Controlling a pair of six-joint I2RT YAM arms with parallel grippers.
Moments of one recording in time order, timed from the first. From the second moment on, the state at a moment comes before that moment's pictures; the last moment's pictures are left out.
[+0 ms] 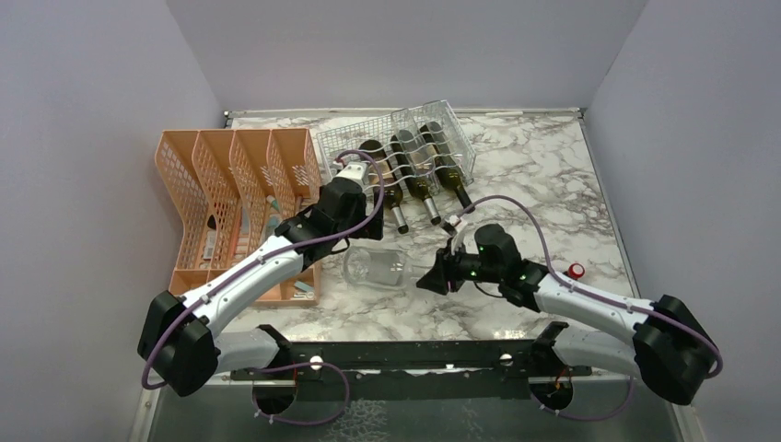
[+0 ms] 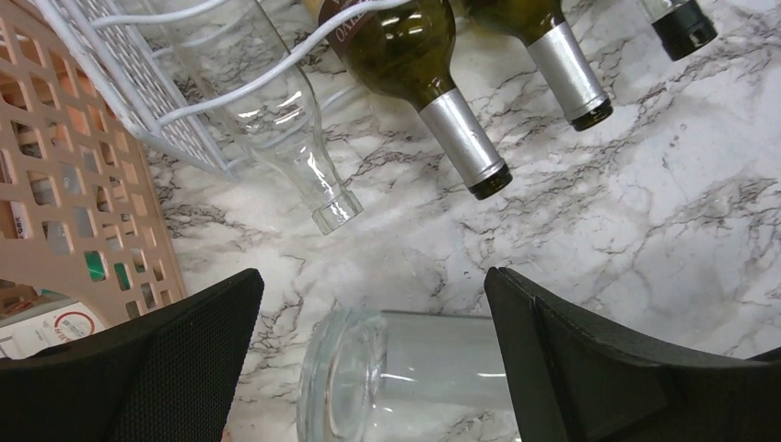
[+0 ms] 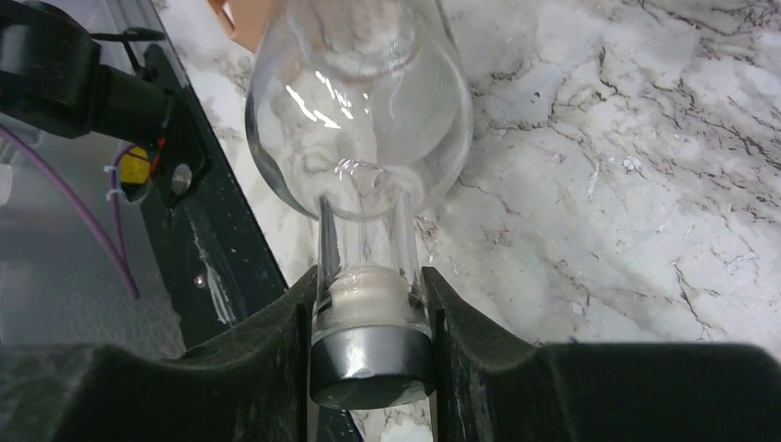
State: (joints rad) left arm -0.67 1.20 0.90 -0.33 -0.21 -0.38; right arm 0.74 1.06 0.41 0.20 -0.42 0.37
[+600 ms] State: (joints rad) left arm -0.63 1.28 0.86 -0.39 -0.19 -0.39; right arm 0.76 1.40 0.57 -0.01 -0.48 0.26
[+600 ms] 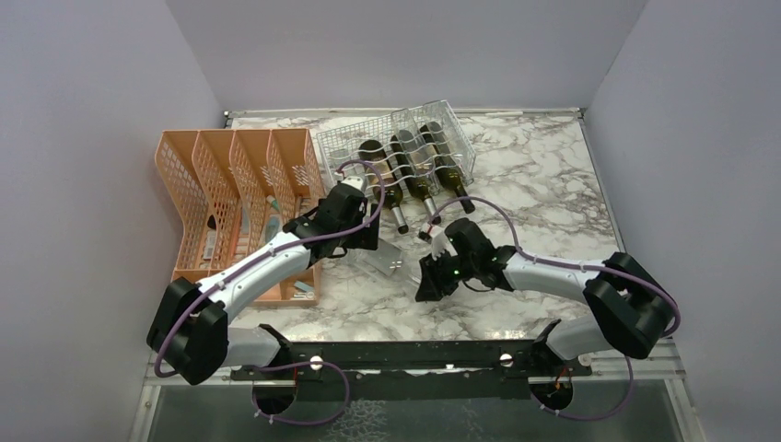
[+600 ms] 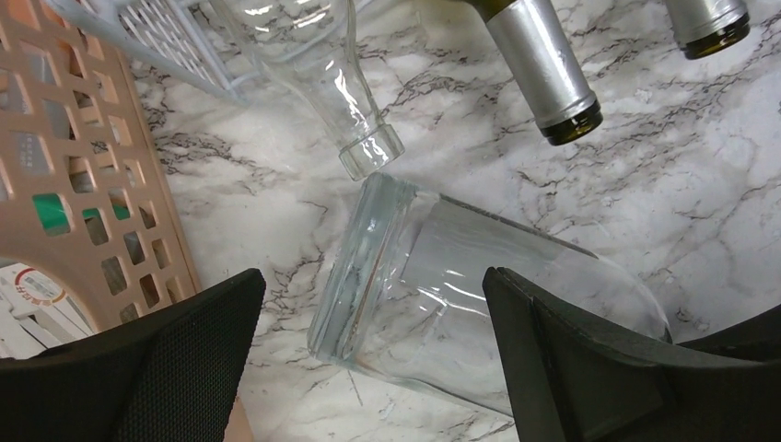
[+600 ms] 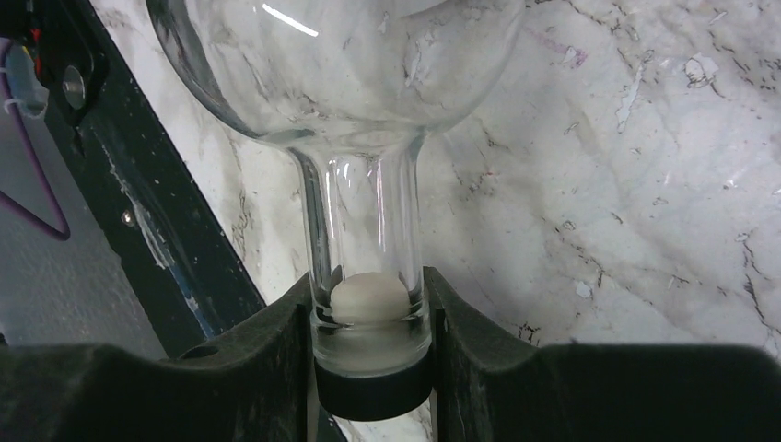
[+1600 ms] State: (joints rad) left arm -0.63 1.29 0.82 -0.36 -0.10 -0.44; right arm 0.82 1.61 0.74 0.01 -0.43 0.12
